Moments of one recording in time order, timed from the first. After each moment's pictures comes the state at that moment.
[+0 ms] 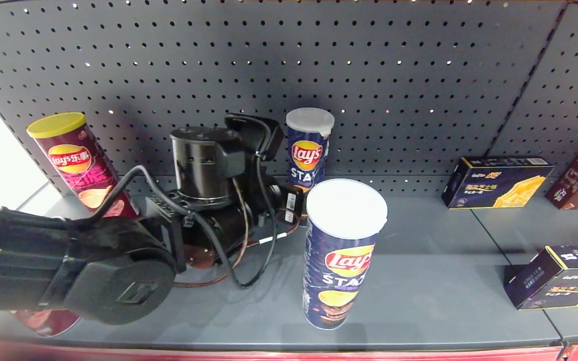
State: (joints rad) left arm -0.68 1.81 -1.01 -0.67 0.25 0.01; right arm 0.00 0.00 0.00 0.01 -0.01 -0.01
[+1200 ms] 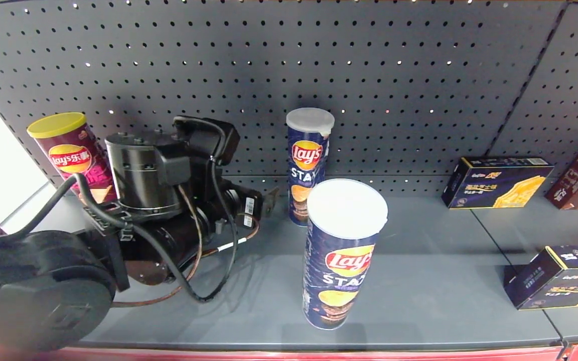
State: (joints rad) left arm -0.62 1.71 -0.88 -0.67 0.36 0.05; right arm 0.00 0.00 0.00 0.01 -0.01 -0.01
